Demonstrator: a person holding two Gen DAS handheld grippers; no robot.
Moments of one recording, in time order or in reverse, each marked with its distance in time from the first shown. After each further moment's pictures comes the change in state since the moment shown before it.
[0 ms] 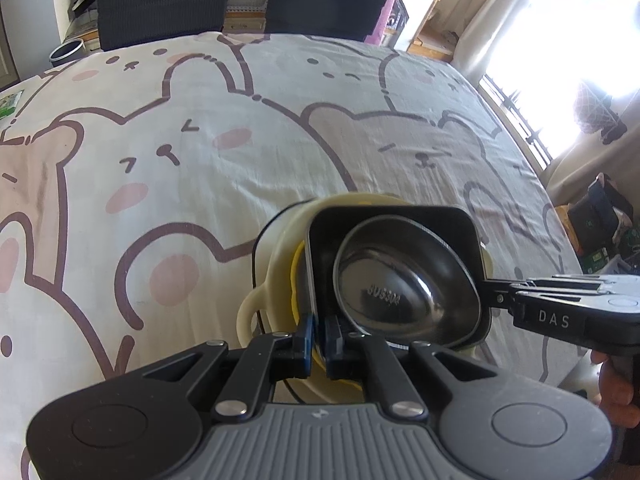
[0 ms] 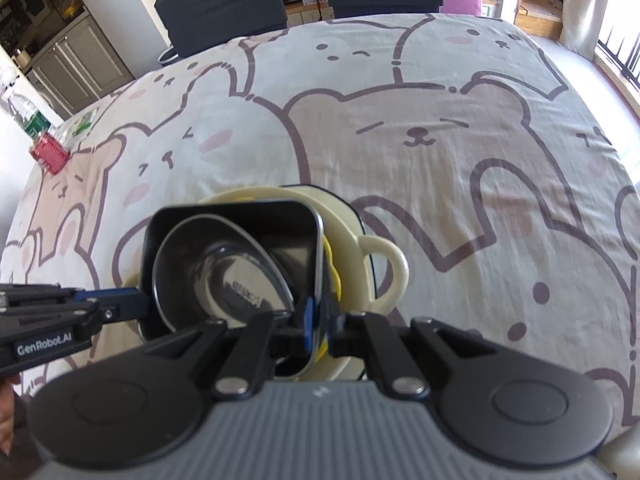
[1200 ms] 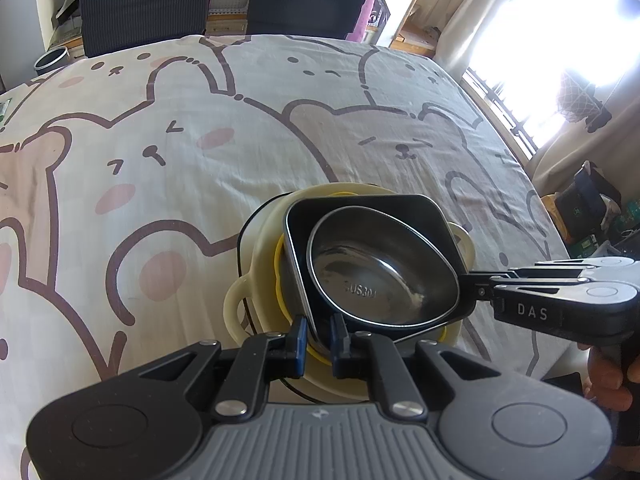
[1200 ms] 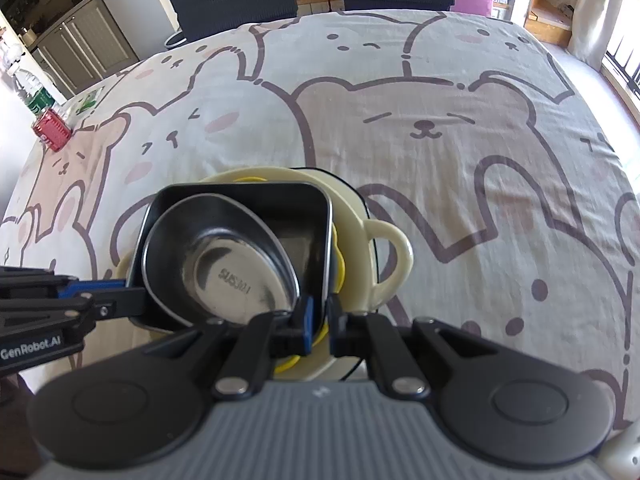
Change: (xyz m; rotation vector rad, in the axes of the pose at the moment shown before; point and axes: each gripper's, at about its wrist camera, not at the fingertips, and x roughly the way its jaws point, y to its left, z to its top) left arm -0.007 -0.003 -0.007 0.038 -0.005 -0.035; right arm 0.000 0.005 -0.008 -0.051 0.017 -0.013
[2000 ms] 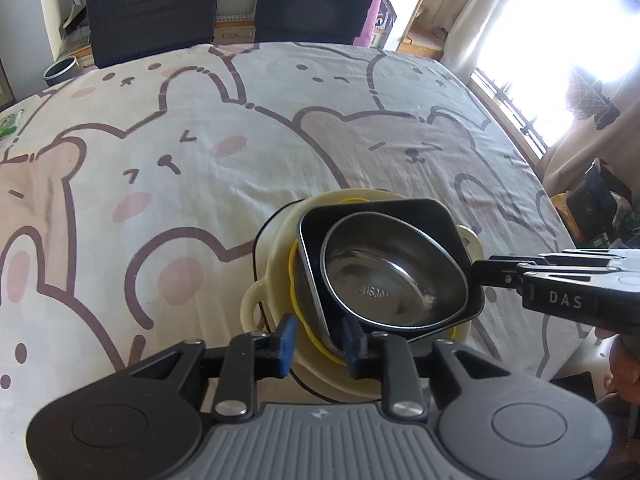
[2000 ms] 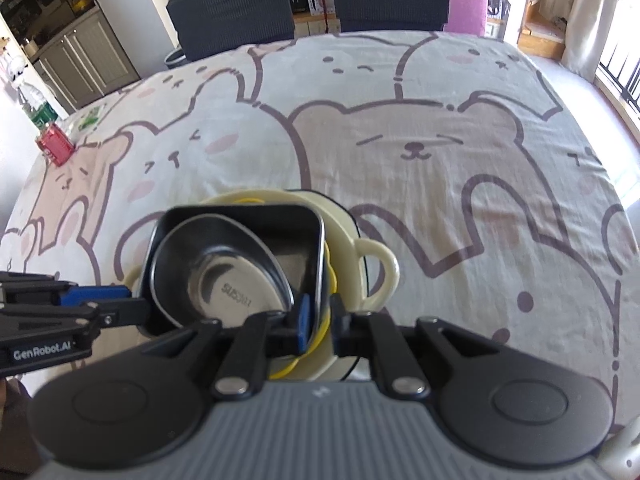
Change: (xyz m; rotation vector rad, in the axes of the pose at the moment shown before) left arm -0.010 0.001 -0.001 0.012 -0.022 0.042; right arm -0.024 0.003 -0.003 0.008 -0.072 -0.012
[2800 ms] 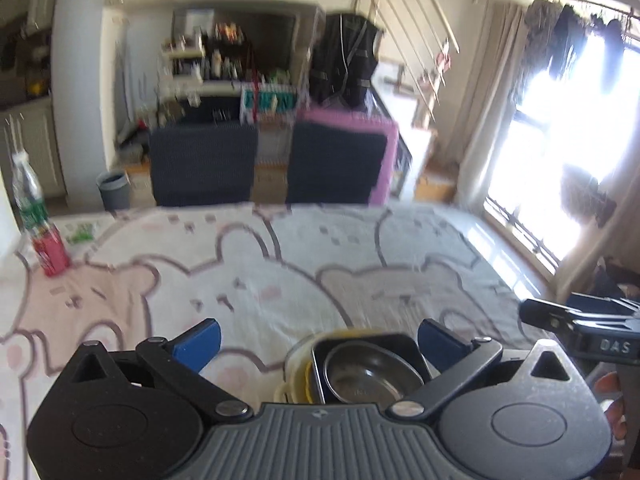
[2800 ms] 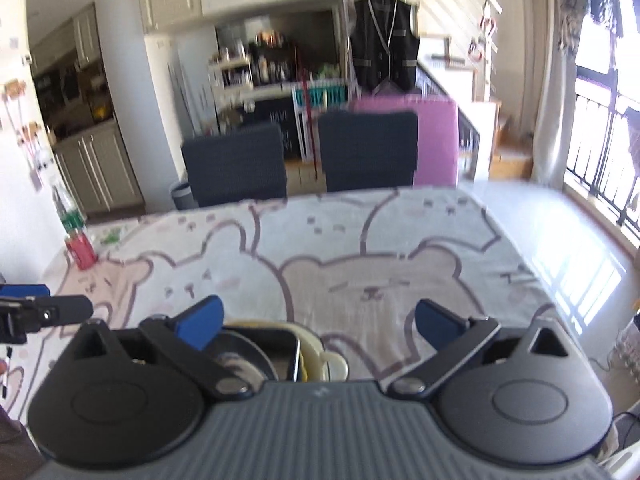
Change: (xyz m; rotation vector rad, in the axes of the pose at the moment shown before) left arm -0.139 -0.033 -0.031 -0.013 -0.488 0.121; right arm -0.136 -0.021 -0.037 -0.012 -0.491 -0.022
